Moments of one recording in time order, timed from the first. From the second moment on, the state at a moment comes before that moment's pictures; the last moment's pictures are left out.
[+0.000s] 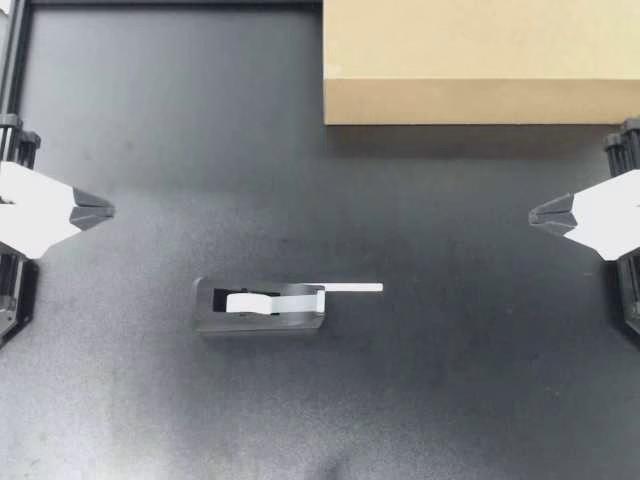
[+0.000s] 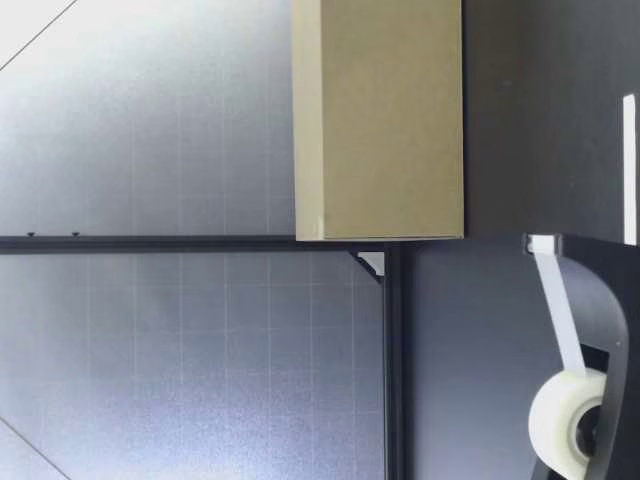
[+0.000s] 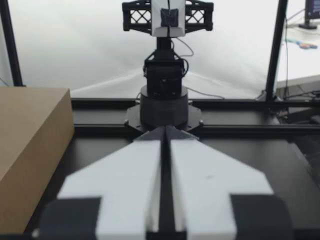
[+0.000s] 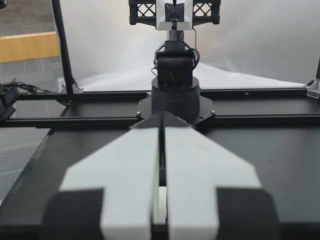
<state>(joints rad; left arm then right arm) 0.00 -0.96 1.17 0.00 -0.30 0.00 -0.01 -0.96 1.17 0.00 -0.29 0.00</state>
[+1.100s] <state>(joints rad) 0.02 -0.91 1.23 0.00 -0.37 0.00 -0.05 -0.17 0.61 0.04 0.07 0.01</state>
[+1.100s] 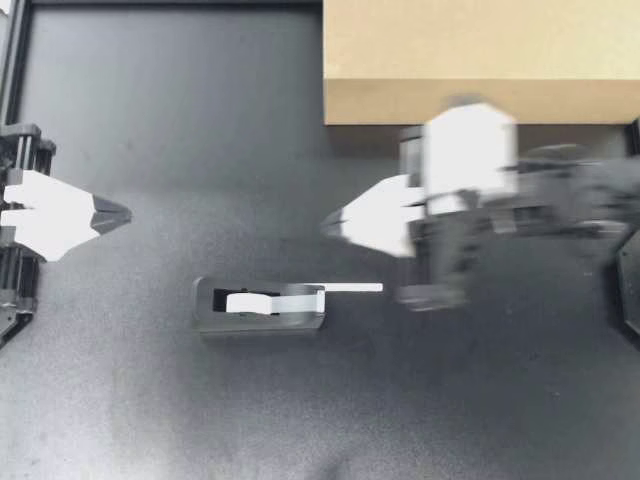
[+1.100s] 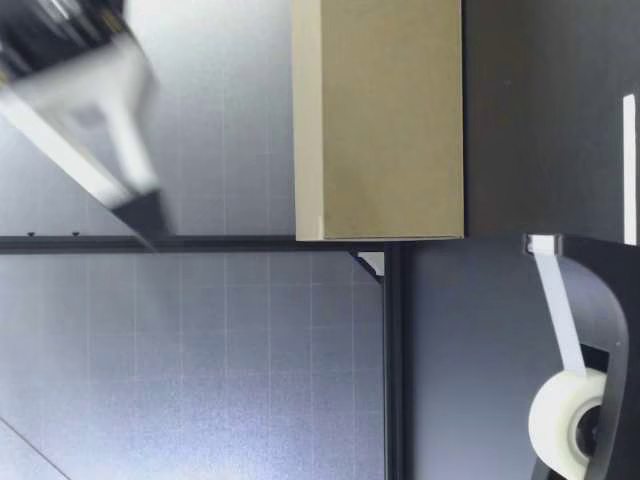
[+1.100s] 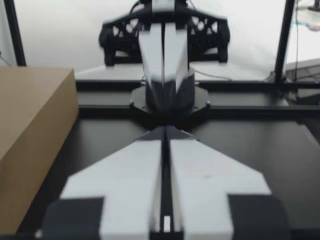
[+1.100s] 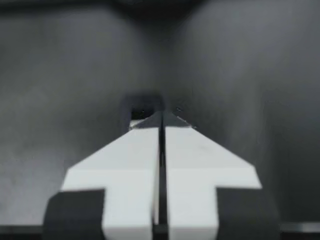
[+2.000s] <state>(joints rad) 0.02 -0.90 1.27 0.00 -0.37 0.00 -0.23 0.31 0.09 0.62 0.97 -0.52</state>
